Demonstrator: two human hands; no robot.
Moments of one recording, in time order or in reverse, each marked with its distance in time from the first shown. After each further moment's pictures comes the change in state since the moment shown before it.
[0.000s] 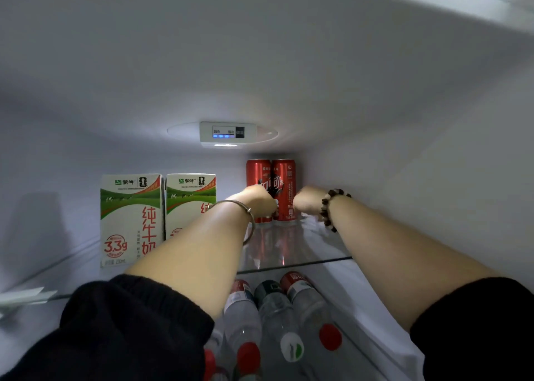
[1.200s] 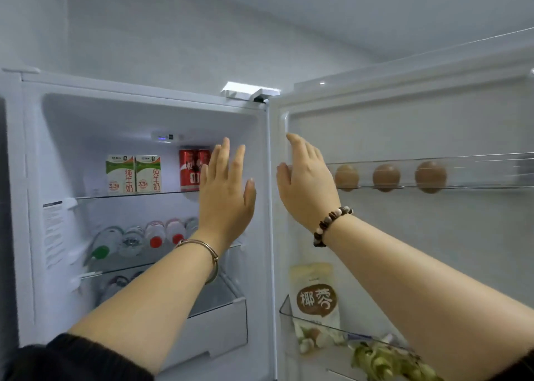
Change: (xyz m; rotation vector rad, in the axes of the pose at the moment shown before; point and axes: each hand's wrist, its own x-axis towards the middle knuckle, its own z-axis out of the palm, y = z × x) left_hand -0.417 0.141 0.024 -0.158 0.791 0.536; right_hand -0.483 0.053 -0.085 -0.114 0.881 -0.420
